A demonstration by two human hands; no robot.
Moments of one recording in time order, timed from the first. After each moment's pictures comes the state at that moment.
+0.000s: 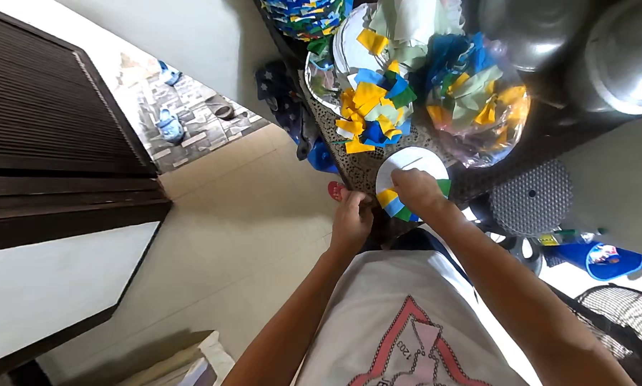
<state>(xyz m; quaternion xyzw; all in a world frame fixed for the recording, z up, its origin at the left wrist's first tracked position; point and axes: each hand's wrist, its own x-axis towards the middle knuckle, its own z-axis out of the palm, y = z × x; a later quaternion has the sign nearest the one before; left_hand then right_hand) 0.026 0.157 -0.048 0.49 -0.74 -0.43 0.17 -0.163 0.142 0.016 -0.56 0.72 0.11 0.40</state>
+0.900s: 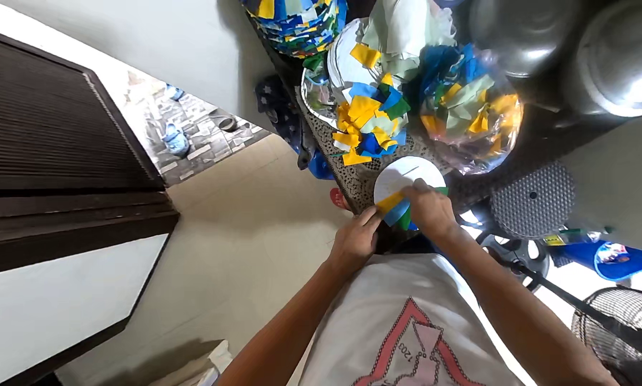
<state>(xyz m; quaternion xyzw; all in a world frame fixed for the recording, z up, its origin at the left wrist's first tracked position) 0.025 0.159 -0.039 0.34 -0.88 -0.31 0.08 -0.172 0.187 0.009 -0.56 0.77 -0.04 0.30</state>
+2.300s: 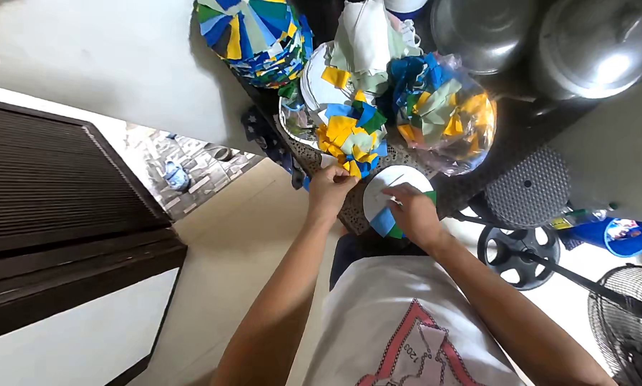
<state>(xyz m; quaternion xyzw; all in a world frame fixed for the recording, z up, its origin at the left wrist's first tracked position) -0.032 0.047 0.001 0.57 -0.64 -0.51 0.08 -0.172 0.184 0.012 -0.47 0.77 -0.25 0.35</state>
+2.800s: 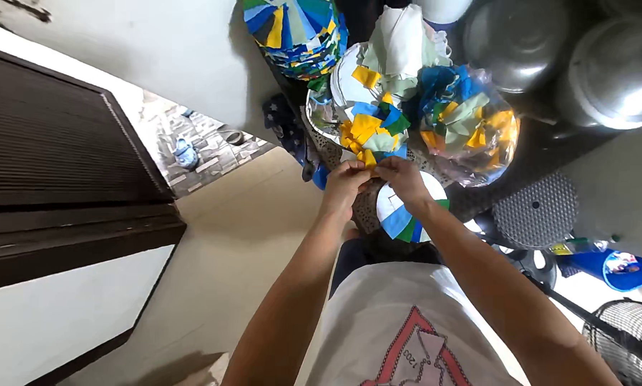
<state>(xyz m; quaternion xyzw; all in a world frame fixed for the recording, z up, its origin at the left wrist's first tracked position) -0.034 0.053 0.012 0.57 -0.42 -0.67 0.21 -0.168 0.102 0.008 -0.31 0.71 -0.38 0.50</state>
